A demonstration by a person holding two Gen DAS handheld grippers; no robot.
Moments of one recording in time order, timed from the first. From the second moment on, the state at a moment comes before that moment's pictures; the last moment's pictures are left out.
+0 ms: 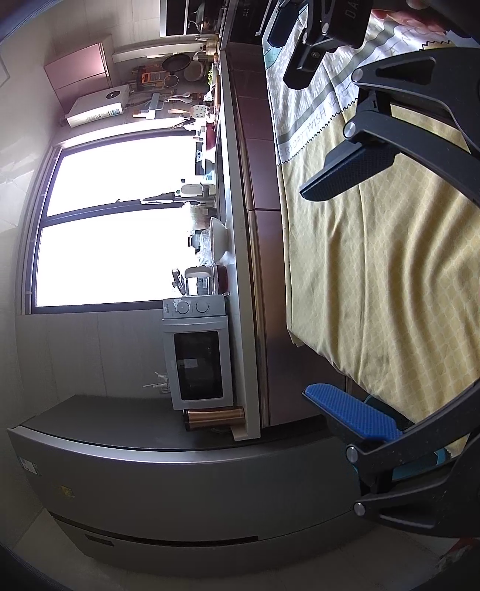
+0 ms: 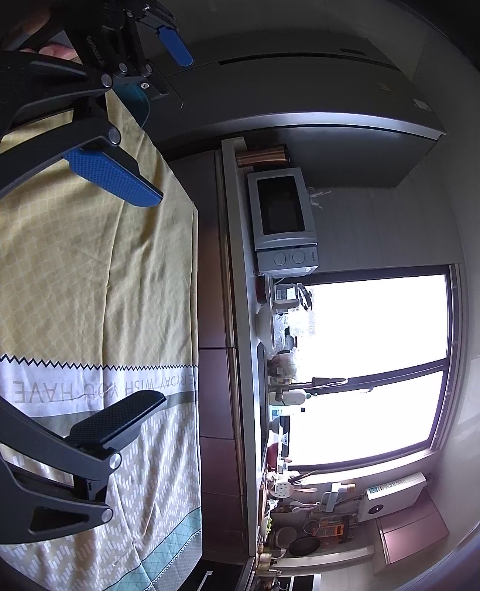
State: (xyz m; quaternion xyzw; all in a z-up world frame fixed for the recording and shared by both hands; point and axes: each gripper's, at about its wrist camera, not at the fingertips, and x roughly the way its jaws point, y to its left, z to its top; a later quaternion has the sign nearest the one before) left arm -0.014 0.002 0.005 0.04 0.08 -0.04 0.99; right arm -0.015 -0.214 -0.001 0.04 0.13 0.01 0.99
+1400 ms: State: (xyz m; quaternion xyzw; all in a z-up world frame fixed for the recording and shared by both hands) left arm -0.017 0.007 0.007 0.04 0.08 -0.04 1.00; right arm -0.016 -0.212 -0.001 0.04 0.13 0.01 0.99
